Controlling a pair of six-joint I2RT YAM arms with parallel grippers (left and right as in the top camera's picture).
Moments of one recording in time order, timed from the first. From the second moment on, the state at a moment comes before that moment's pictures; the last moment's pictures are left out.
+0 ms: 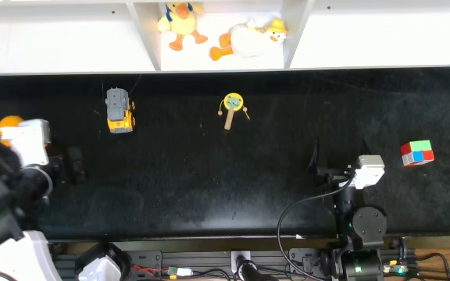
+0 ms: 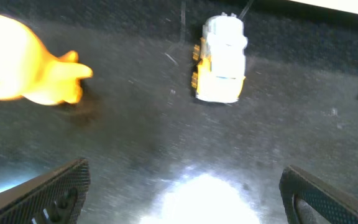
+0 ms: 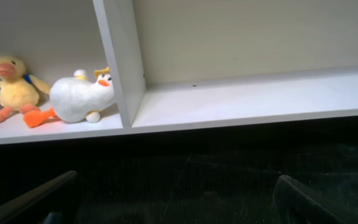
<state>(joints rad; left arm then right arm) 0.63 0.90 0.94 -1.00 0.42 0.34 0.09 0.01 0.02 -0.01 0.07 0.12</state>
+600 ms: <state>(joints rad) 1.00 1.15 0.97 -0.77 0.52 0.71 0.09 0.01 0.02 -0.01 0.07 0.12</state>
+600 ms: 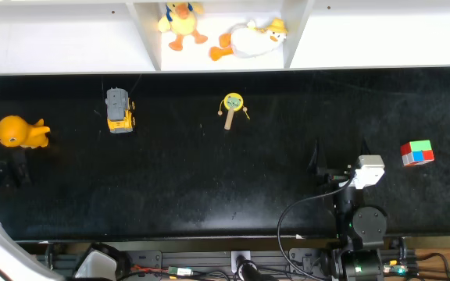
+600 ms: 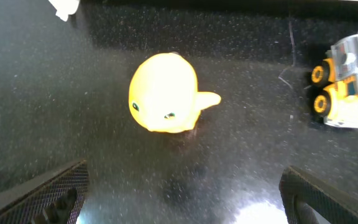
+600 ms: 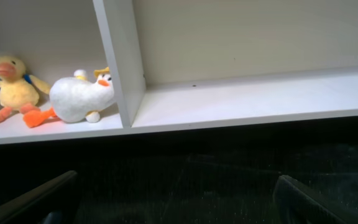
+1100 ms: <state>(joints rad) 0.95 1.39 0.97 -0.55 0.52 0.71 0.09 0.01 0.02 -0.01 0.07 0.12</state>
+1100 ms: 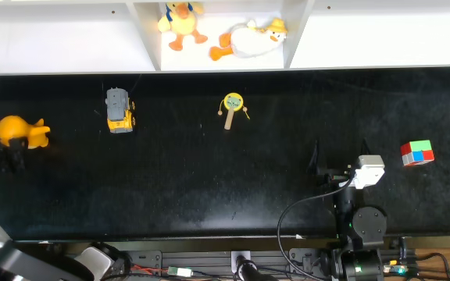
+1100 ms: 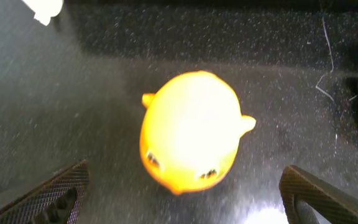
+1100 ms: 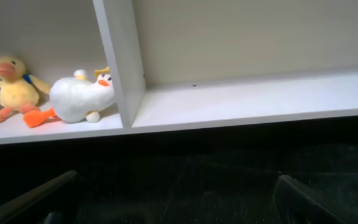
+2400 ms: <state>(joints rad) 0.88 1.43 0.97 -0.46 0.45 0.64 0.09 0.01 0.02 -0.01 0.07 0.12</state>
